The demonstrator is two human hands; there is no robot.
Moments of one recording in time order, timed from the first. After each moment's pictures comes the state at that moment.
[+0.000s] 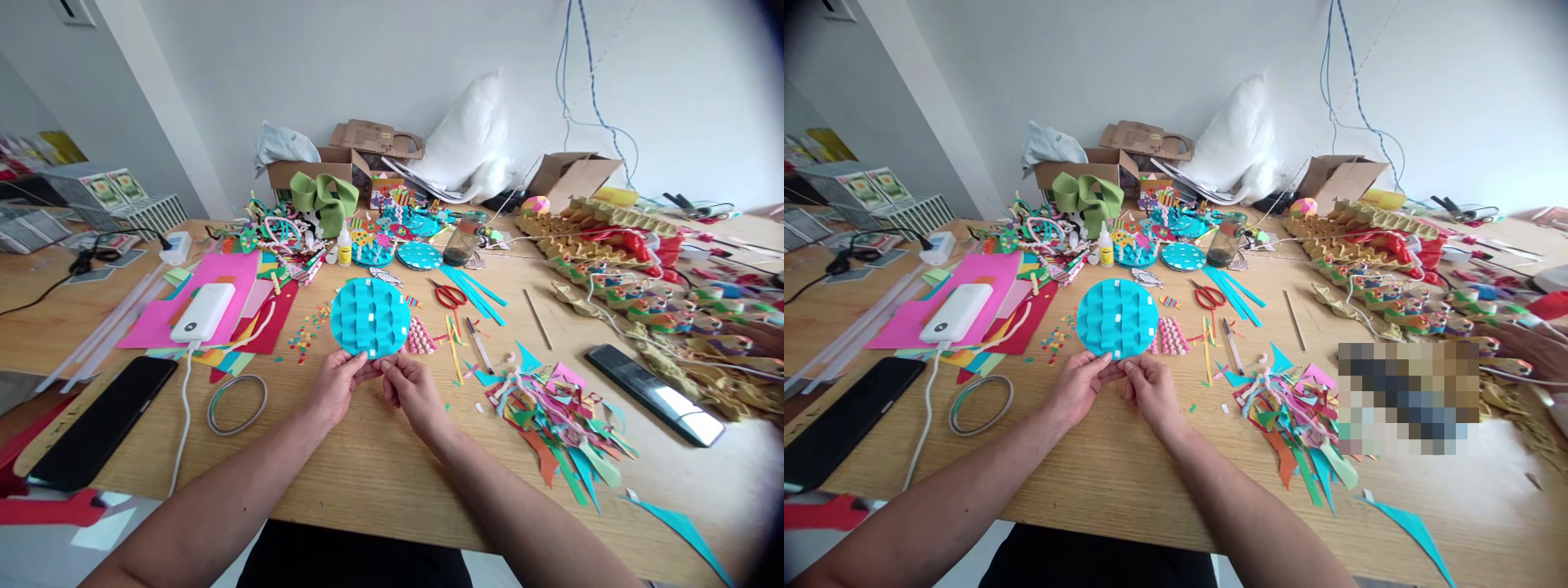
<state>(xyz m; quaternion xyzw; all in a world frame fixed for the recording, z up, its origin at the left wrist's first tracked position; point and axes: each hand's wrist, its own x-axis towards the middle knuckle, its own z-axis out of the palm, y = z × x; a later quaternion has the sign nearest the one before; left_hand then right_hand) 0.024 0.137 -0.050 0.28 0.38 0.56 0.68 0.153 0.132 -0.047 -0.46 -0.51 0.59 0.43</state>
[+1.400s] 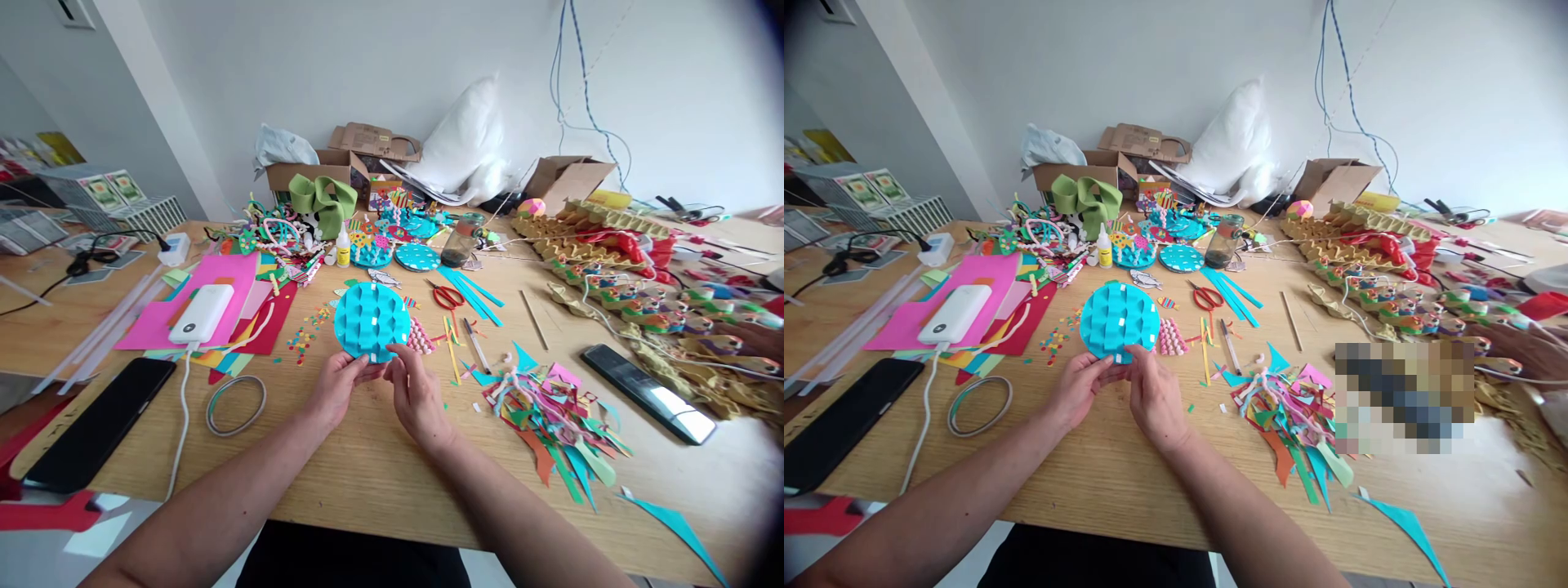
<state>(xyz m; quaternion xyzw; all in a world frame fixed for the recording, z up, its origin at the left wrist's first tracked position) 0.026 0.135 -0.054 0.30 0.39 0.55 0.67 0.166 0.125 -0.052 -0.45 -0.77 0.14 0.43</state>
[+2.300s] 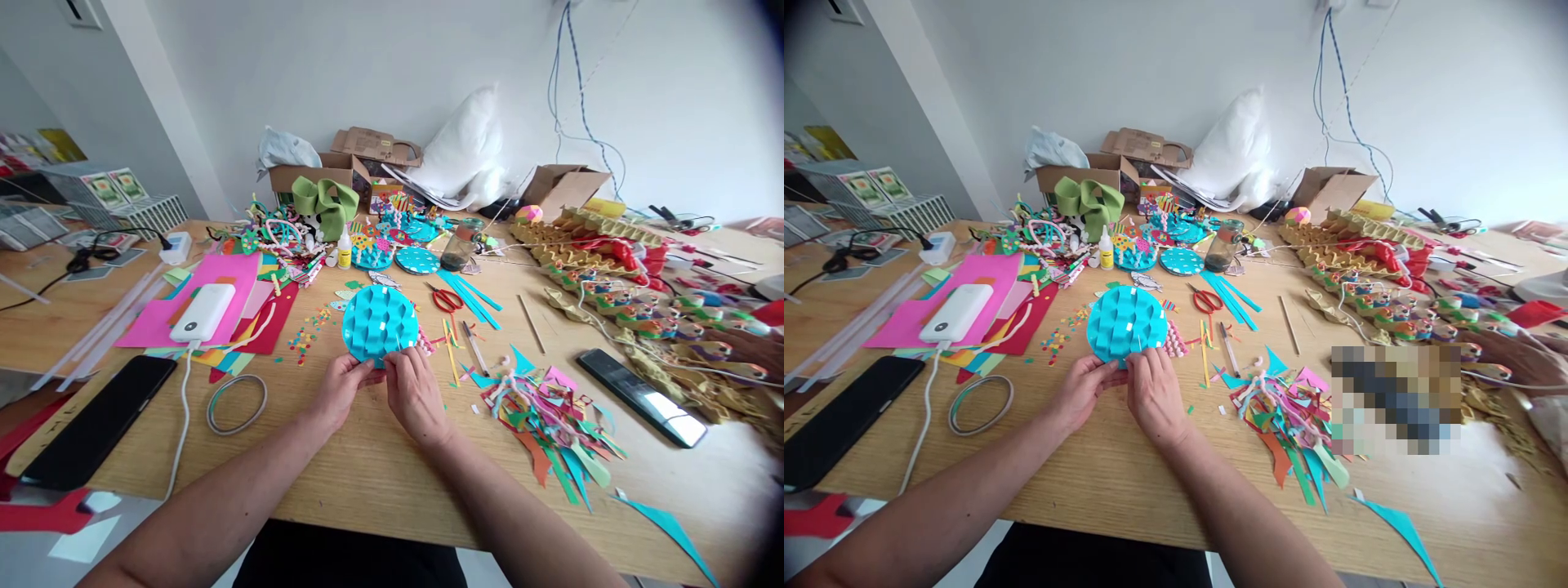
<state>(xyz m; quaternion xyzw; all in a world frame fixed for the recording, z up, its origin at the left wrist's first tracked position) 0.027 0.132 -0.053 0.31 0.40 0.54 0.67 0.164 0.133 -0.053 -0.42 -0.83 -0.05 0.38</state>
